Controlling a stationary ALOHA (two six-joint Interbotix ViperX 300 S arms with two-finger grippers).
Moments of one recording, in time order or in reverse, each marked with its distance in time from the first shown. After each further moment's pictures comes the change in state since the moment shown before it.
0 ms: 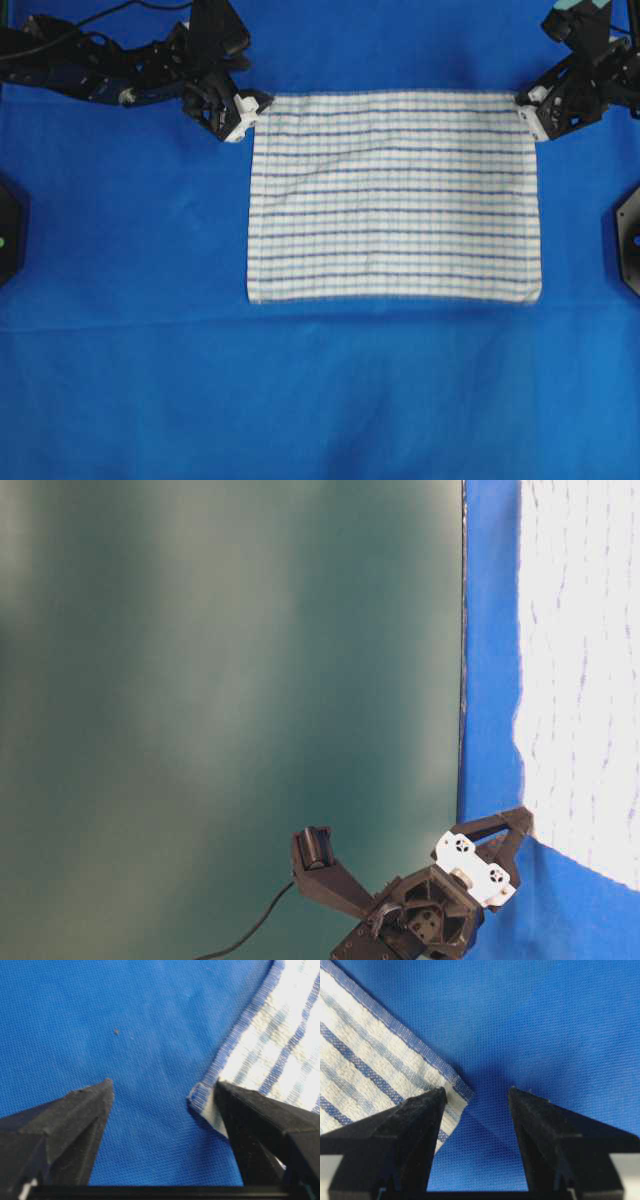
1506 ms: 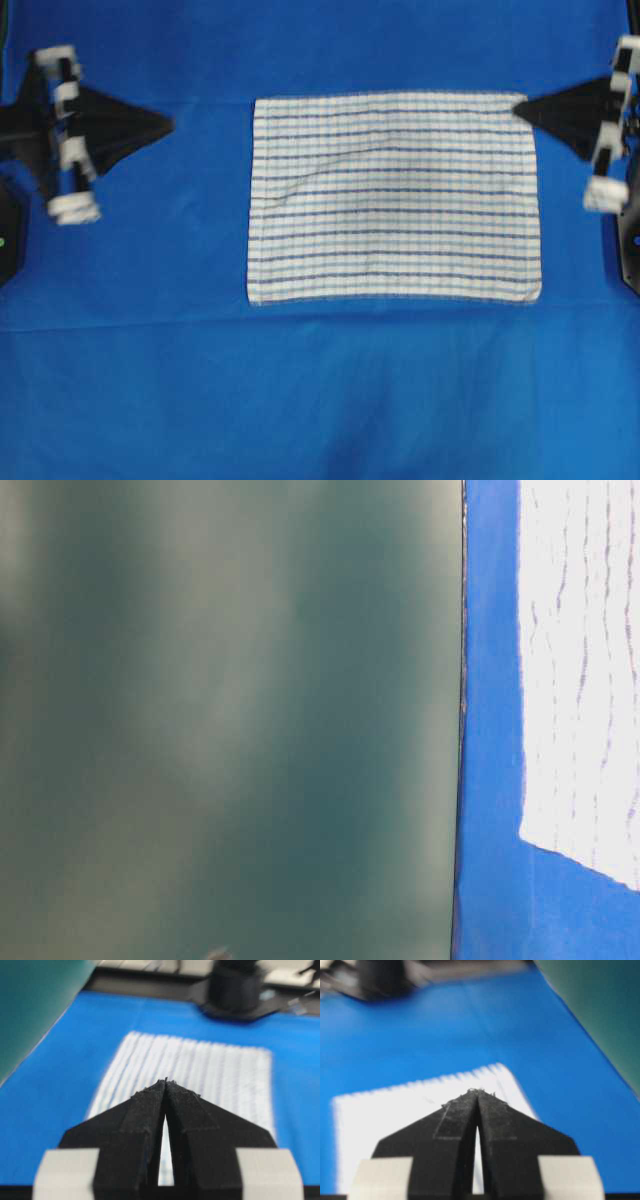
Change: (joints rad) left arm -0.305 -0.904 0.405 0.003 -0.156 0.005; right arm 0.494 -0.732 0.023 0.009 -0.025 -0.032
